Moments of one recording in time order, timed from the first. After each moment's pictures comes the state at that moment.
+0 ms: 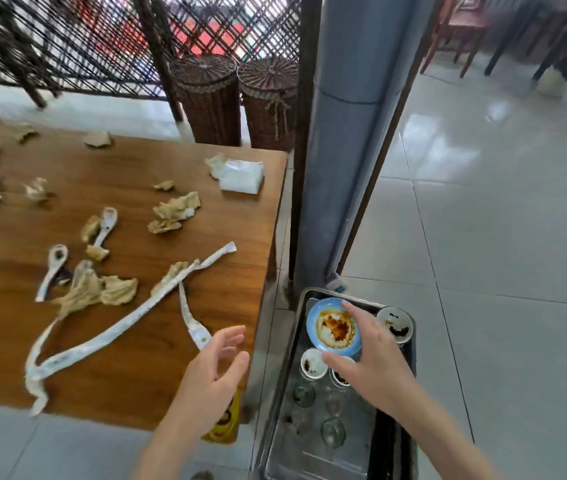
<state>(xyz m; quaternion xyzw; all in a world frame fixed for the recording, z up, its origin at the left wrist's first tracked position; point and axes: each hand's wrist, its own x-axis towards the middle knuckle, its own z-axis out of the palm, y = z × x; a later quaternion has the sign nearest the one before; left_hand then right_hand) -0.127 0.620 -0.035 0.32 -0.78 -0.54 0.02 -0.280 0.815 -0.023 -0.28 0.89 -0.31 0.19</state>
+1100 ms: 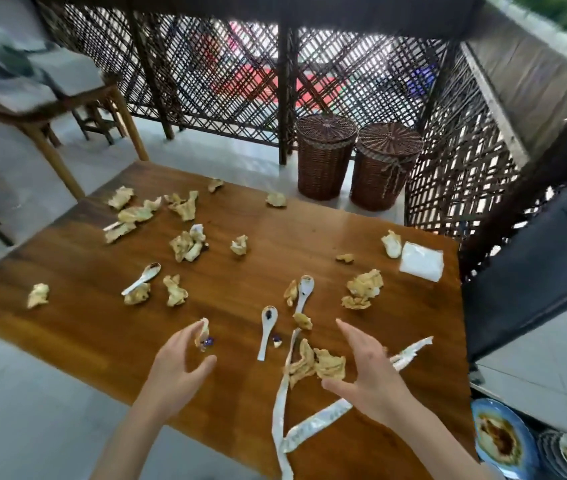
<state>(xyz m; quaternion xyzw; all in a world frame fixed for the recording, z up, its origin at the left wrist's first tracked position) 0.074 0.237 0.055 0.47 -0.80 -0.36 0.07 -0.142 0.441 0.062 -0.40 0.86 -0.21 0.24</state>
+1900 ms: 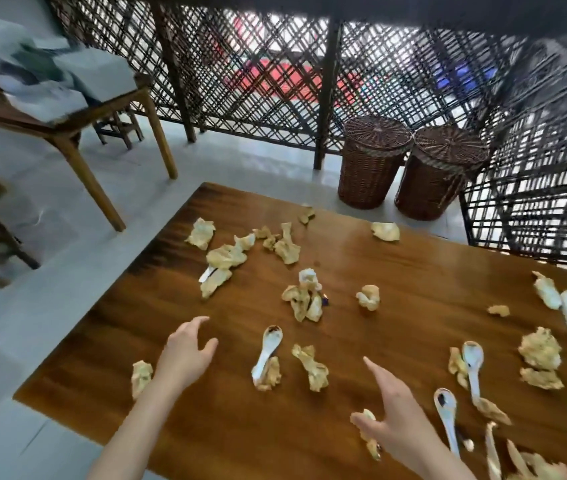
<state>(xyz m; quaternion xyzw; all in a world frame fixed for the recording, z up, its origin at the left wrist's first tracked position) 0.158 -0.160 0.004 0.48 -0.83 -0.30 0.03 -0.022 0.127 0.022 -0.32 0.88 -0.19 0.30</state>
